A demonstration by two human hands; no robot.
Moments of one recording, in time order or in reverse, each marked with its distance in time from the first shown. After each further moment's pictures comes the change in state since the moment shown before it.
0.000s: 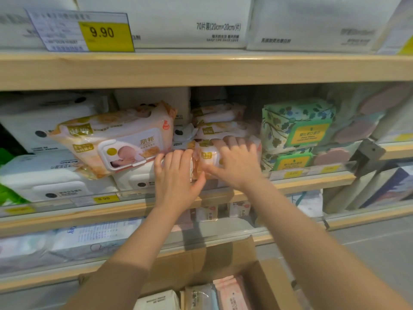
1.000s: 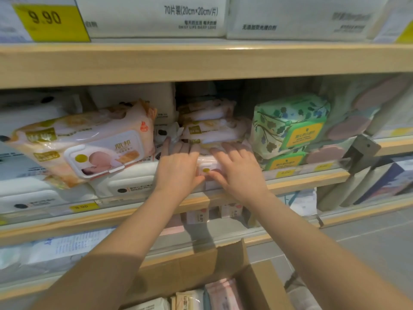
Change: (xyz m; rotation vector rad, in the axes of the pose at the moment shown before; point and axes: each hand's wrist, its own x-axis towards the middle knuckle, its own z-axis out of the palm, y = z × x) left_hand 0.044 0.032 0.002 0.225 -0.401 0.128; right_hand -0.016 0.039 0.032 -0.065 0.115 -0.106
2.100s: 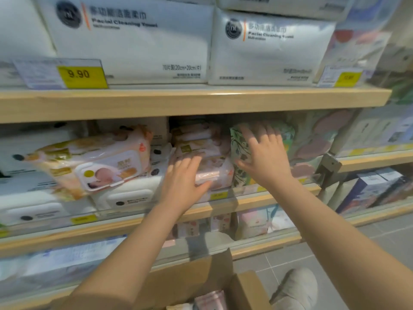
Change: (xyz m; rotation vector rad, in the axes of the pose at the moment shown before) left_hand -0.006 0.021 -0.020 -0.427 0.165 -0.004; right_hand 0.007 0.055 -0.104 -0.131 0.033 0.202
